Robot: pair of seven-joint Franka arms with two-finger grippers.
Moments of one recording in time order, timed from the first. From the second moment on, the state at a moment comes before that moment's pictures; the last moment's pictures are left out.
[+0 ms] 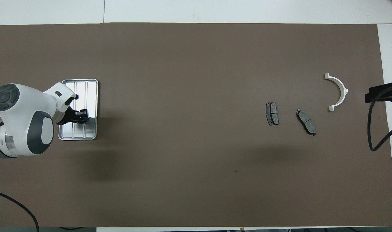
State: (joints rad) left arm -0.01 0.18 0.00 -2.18 -0.01 2.34 -0.06; right arm -0.06 -0.07 -0.04 -1.68 -0.01 1.65 0.03
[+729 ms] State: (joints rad) left arm -0.01 0.18 -0.01 -2.18 -0.01 2.36 -0.06; right arm -0.06 -0.07 -0.04 -1.69 -0.01 1.67 0.03
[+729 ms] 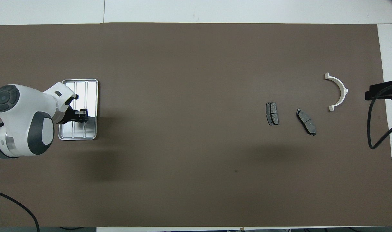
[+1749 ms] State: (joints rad) left arm -0.64 0.30 -0.02 -1.75 -0.01 2.07 -1.12; right arm -0.07 0.14 -0.04 -1.73 0.01 2.06 0.03
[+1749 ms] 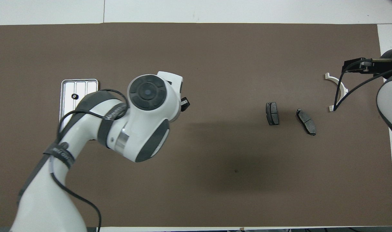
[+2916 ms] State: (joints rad) left arm -0.69 0.54 0.01 -1.64 0.09 2.24 -1.25; right arm -0.07 0.34 -0.03 -1.61 0.01 2.15 0.03
